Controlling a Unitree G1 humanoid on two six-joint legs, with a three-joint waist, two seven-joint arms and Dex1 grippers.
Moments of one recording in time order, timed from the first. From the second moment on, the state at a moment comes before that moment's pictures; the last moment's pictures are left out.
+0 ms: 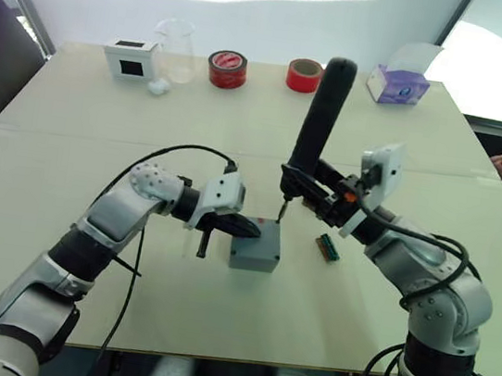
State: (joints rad) left arm -0.67 0.56 -0.37 0.03 -0.25 0.33 -1.22; right arm -0.40 -0.33 -0.13 -0.53 0.69 0.86 0.40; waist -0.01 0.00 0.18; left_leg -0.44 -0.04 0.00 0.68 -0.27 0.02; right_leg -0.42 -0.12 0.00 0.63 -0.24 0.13
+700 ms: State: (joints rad) left arm -0.65 0.56 -0.36 0.04 -0.25 0.32 -1.22; right arm -0.33 -0.37 -0.03 -0.52 0.59 0.70 0.41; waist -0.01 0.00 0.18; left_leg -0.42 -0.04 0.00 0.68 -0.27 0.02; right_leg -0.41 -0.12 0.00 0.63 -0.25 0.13
